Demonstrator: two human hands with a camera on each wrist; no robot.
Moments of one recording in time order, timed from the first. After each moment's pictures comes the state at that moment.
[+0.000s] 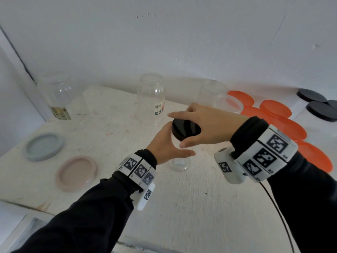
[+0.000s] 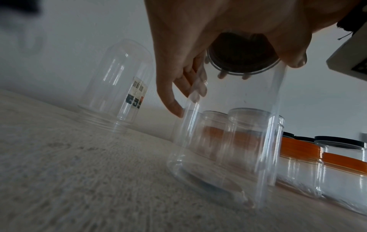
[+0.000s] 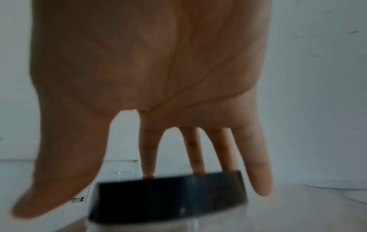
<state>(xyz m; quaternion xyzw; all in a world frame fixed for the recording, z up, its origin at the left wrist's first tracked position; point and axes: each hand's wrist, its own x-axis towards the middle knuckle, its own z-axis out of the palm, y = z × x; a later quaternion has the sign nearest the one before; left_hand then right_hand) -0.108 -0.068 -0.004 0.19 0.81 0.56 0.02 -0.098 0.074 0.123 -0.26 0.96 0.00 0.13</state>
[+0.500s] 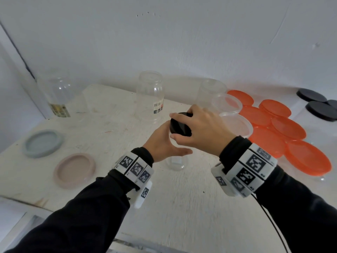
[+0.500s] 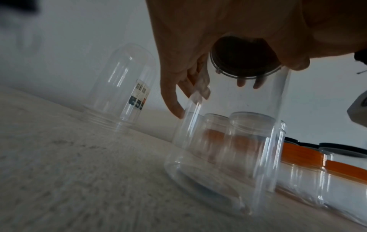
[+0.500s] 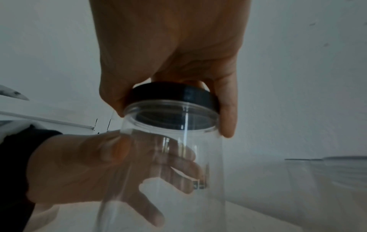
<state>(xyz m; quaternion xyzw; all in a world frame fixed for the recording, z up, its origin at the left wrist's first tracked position) -0.102 -0.069 0.004 0.21 0.80 0.56 0.02 -0.084 0.069 0.086 -0.22 0.97 -0.01 -0.04</state>
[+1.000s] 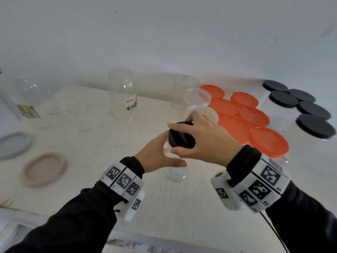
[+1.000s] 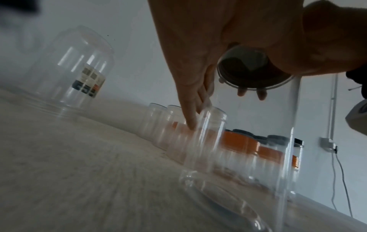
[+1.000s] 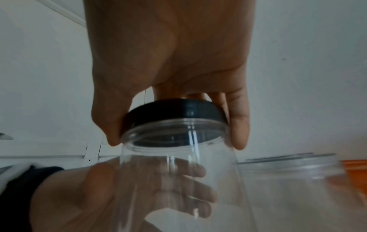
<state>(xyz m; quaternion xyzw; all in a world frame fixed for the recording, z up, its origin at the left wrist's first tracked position) -0.057 -0.010 0.003 0.26 0.78 0.55 0.13 -0.026 0.148 0.094 -0.20 0.98 -0.07 0.01</state>
